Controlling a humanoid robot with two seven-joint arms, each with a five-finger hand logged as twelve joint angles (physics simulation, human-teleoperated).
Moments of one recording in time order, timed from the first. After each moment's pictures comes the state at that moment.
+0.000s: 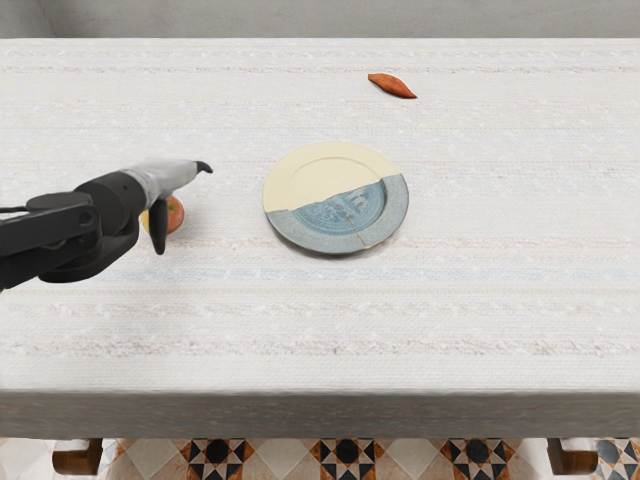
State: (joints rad) left arm -1.15 0.58 -0.07 -1.42 1.33 -0.03 0.61; right arm -0.16 0.00 0.09 0.19 -0.15 0.07 -0.08
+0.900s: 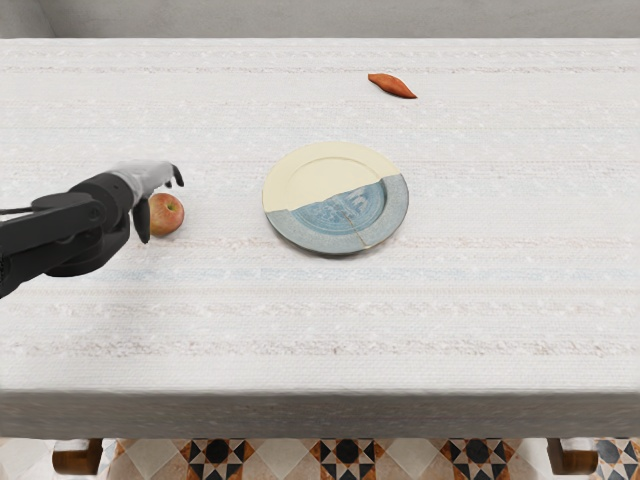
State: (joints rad) left arm -1.12 0.52 -0.05 -1.24 1.33 -0.02 0.61; right arm -0.16 0.00 0.09 0.19 -0.15 0.07 -0.08
